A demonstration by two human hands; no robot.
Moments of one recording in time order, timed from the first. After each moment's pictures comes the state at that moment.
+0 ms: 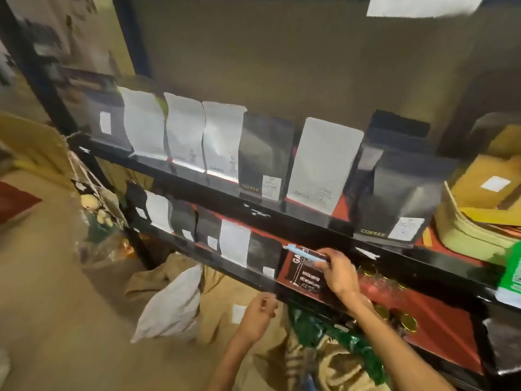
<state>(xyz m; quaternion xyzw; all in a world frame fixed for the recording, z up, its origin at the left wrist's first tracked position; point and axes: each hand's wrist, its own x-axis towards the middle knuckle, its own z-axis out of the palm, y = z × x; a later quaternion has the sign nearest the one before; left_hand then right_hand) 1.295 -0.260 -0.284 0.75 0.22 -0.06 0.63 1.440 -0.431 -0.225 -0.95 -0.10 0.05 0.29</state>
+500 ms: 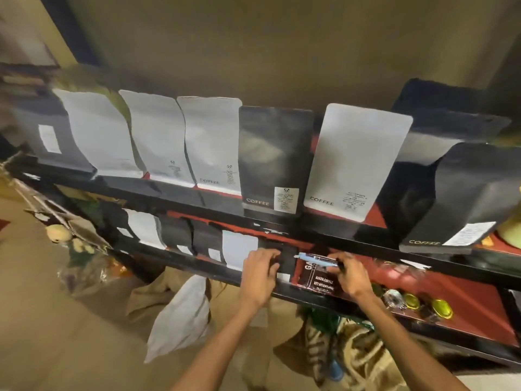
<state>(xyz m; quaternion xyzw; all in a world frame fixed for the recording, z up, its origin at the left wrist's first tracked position) 1.410 -0.168 -0.268 0.94 0.08 0.03 0.32 1.482 -0.402 -0.300 -0.95 -0.03 0.09 0.29</state>
